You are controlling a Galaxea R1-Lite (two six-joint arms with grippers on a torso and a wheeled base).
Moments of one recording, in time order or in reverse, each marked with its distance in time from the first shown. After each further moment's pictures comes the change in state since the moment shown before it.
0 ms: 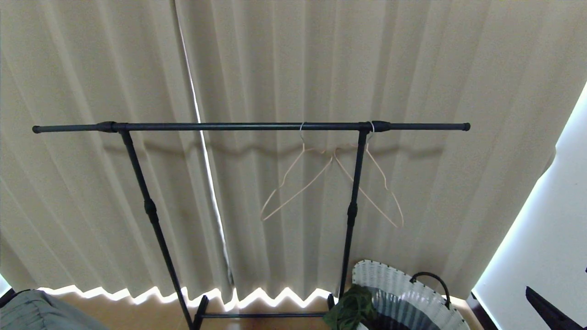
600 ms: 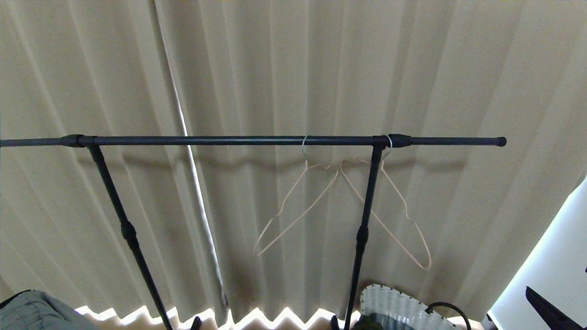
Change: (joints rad) left arm -0.011 -0.003 0.001 -0.002 -0.001 0.001; right arm 0.002 0.001 0.000 0.001 0.003 0.000
